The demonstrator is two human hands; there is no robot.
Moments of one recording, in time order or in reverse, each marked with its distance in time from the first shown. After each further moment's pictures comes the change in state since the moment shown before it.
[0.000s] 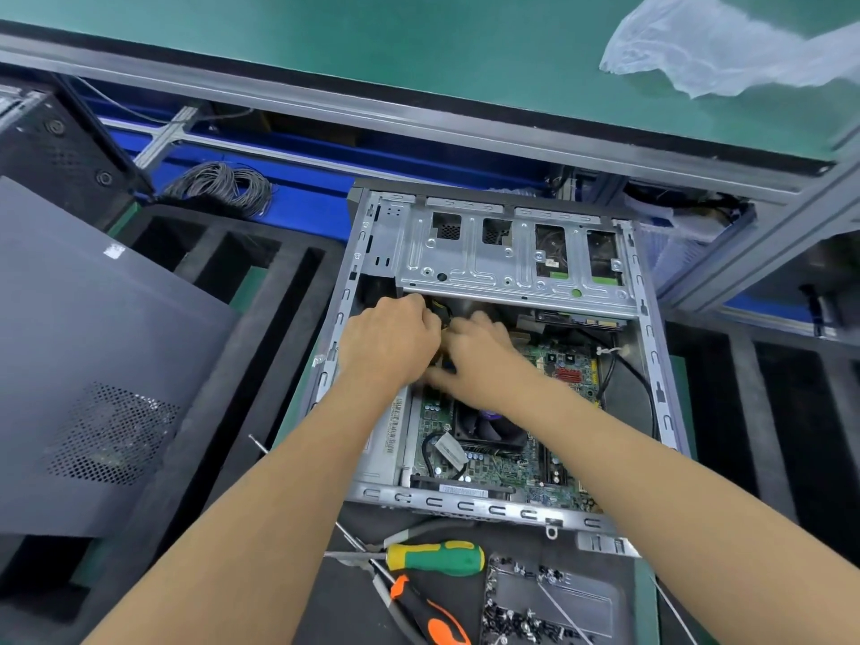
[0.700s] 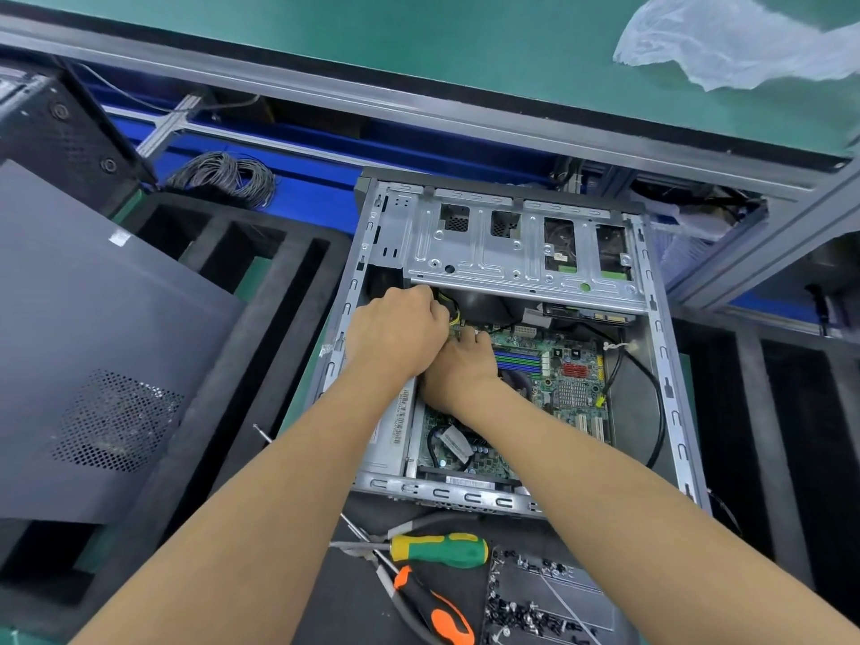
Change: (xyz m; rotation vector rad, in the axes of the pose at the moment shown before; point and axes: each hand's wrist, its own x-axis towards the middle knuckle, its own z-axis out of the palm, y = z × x) left_hand 0.000 -0.002 0.003 -0.025 0.008 0.004; right_hand 0.028 -0.032 0.037 -0.277 -0.308 0.240
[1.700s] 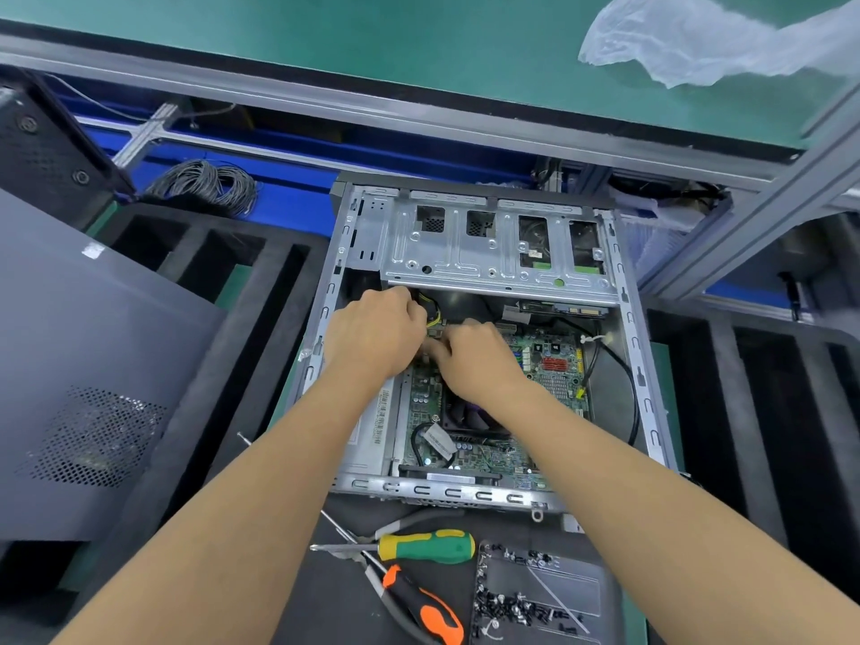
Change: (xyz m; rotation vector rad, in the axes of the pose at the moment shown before) left_hand 0.001 0.000 -0.002 0.010 -0.013 -0.016; right_hand -0.026 0.044 -0.001 0.517 0.312 0.030
